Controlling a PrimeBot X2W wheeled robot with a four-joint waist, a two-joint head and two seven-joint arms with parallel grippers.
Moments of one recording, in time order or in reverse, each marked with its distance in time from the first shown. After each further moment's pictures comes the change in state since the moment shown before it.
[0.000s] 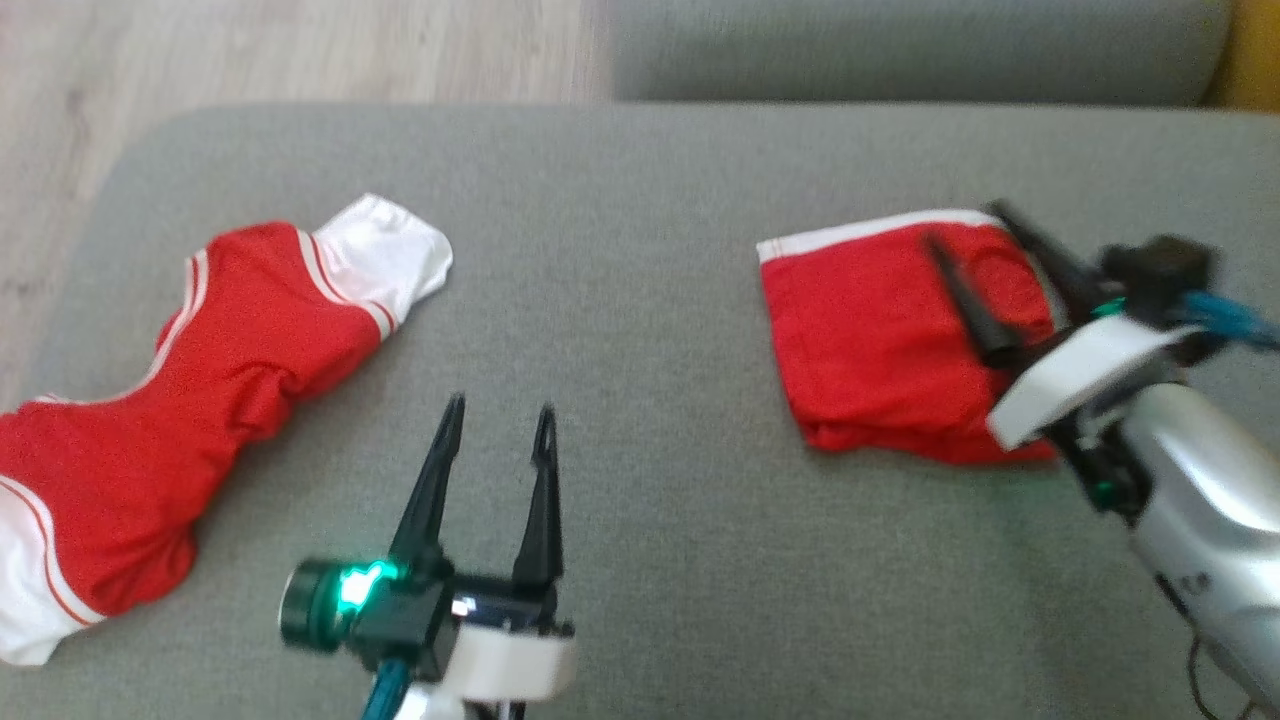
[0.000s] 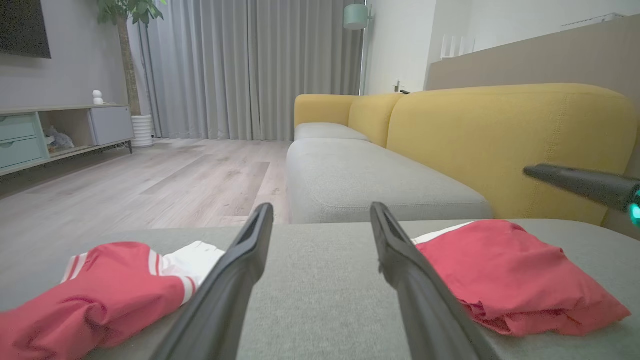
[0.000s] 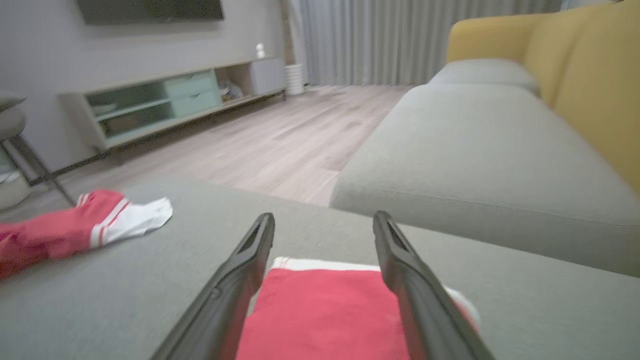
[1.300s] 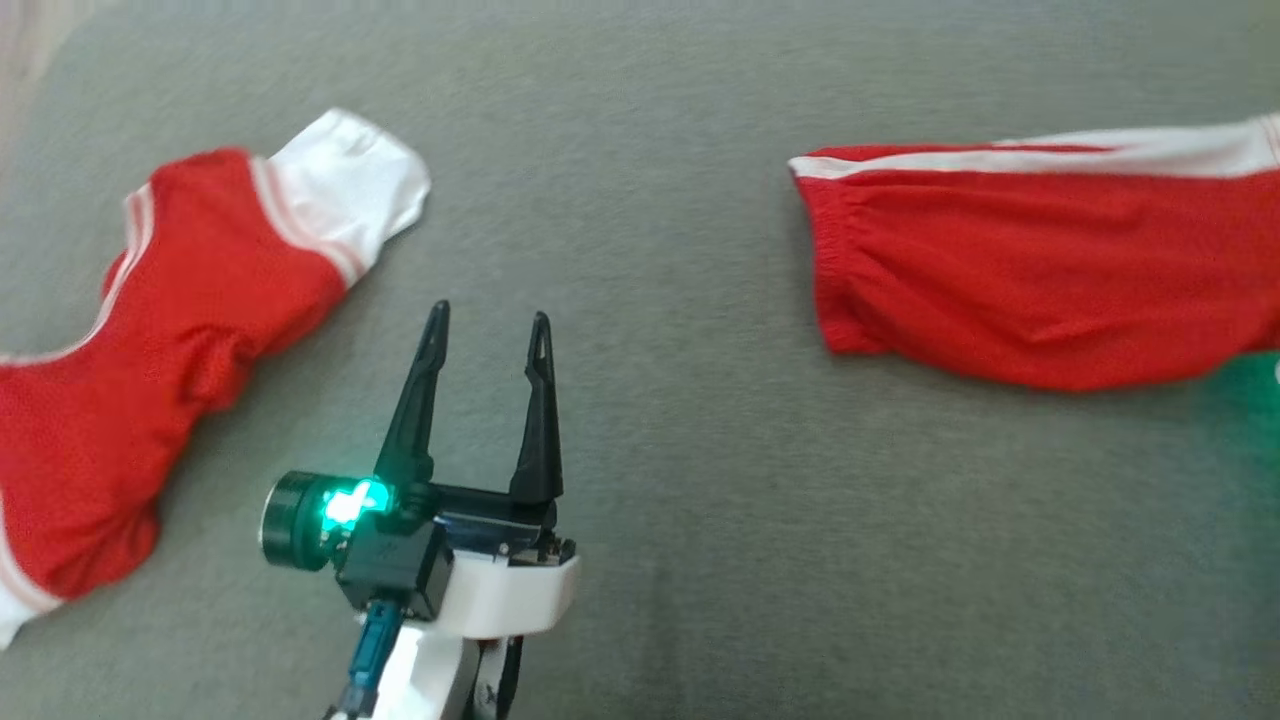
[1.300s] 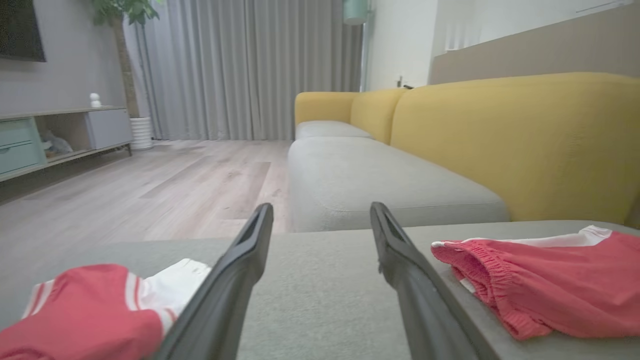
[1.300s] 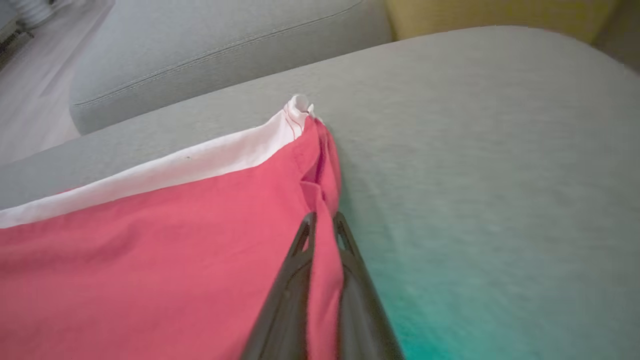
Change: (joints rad) left arm -0.096 0.000 0.004 -0.051 0.021 0.023 0.000; right arm -0.094 -0.156 -0.186 0.474 0.327 0.000 0.176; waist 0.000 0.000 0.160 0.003
